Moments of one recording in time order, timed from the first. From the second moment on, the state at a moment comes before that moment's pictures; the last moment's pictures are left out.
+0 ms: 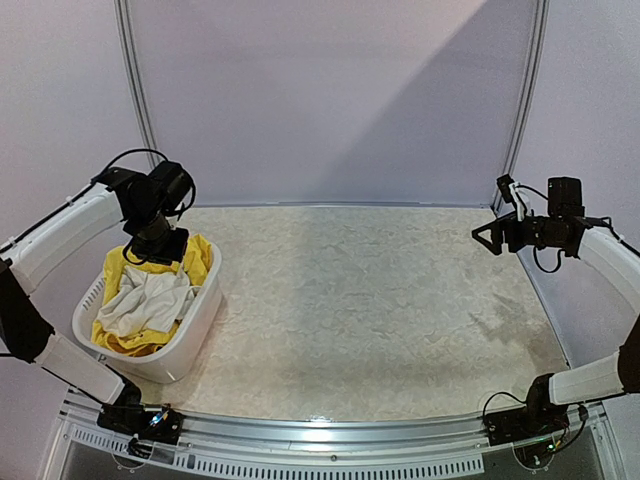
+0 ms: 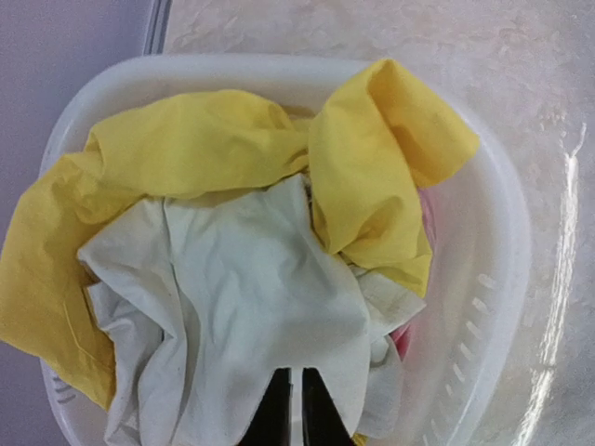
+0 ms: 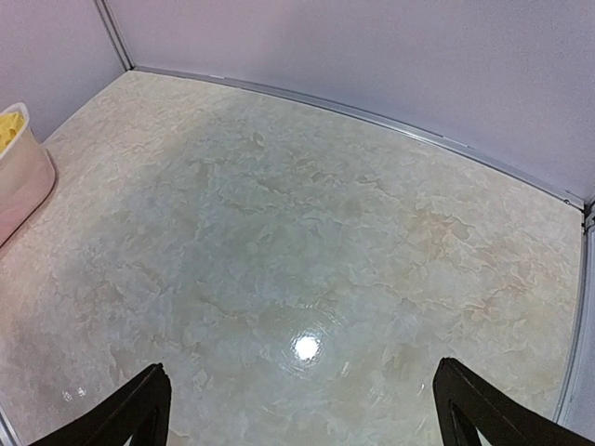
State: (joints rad) left arm -0.40 1.42 1.35 -1.22 -0.36 -0.34; right arm -0.08 1.23 0.96 -0.38 -0.60 -0.26
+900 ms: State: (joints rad) left arm -0.37 1.47 1.19 -1.25 -0.31 -0.32; right arm -0.08 1.20 0.96 -0.40 -0.64 -0.30
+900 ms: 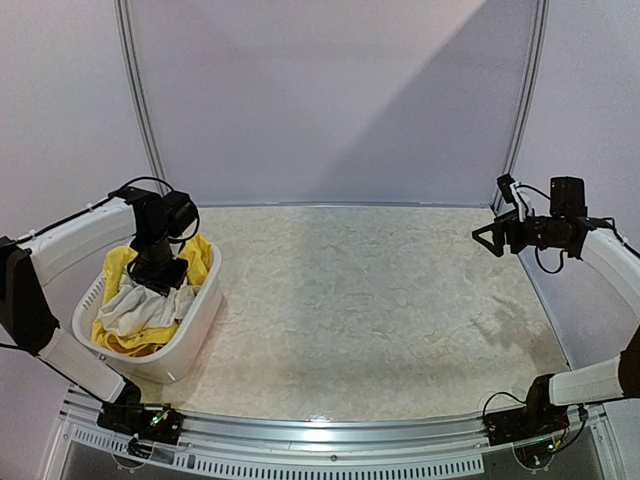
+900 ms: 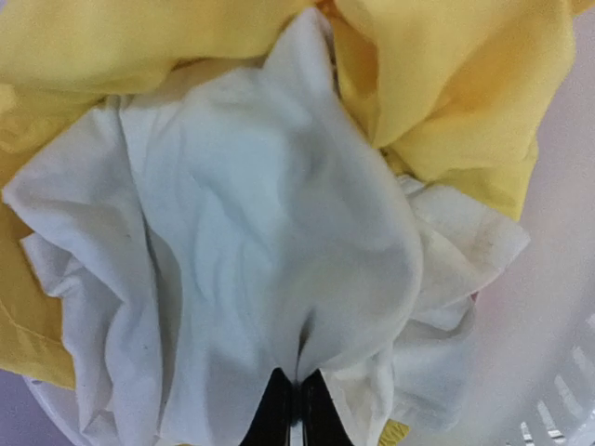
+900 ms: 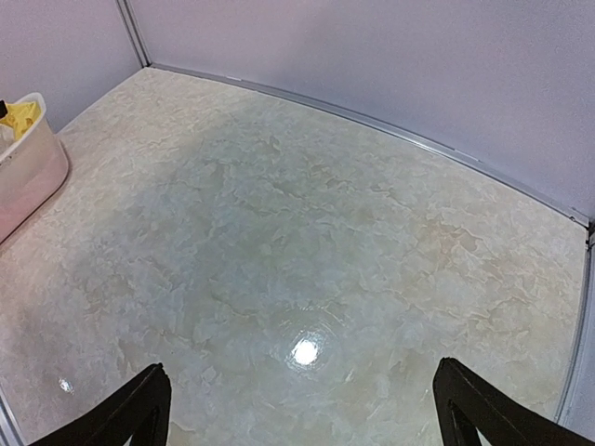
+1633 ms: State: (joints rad) left arm -0.54 1.77 2.59 -1.24 -0.29 -0.17; right arm -0.08 1.19 0.96 -0.40 -0.64 -0.30
